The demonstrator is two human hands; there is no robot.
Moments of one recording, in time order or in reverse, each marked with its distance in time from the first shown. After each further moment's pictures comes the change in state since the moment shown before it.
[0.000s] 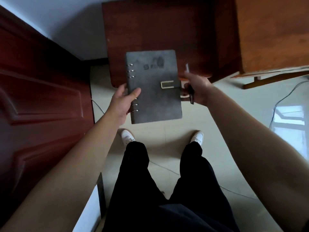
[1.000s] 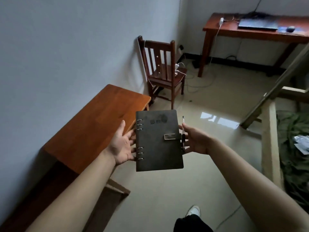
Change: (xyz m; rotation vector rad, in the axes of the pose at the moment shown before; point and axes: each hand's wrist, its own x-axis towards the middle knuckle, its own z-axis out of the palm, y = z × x) left_hand -0.254 0.104 0.473 0.557 -0.989 -0.274; right_hand -0.372 0.121 -0.421 0.594 0.197 -0.516
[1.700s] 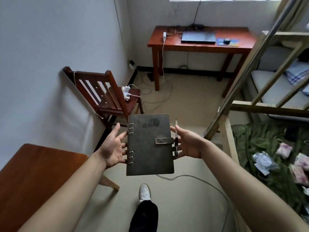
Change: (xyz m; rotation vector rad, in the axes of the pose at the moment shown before) left_hand 0.305 0.165 0.241 0.222 -0.191 -0.101; right_hand 0.052 -0.189 -0.291 0.196 0.136 -0.081
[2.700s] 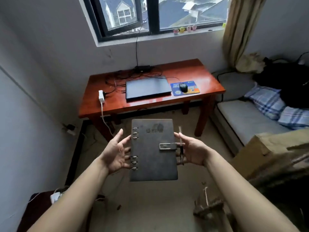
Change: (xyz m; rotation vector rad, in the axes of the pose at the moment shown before) left_hand 0.607 0.483 0.332 0.348 -0.312 -0.123; right_hand 0.239 -0.506 -0.458 0.282 0.276 -0.217
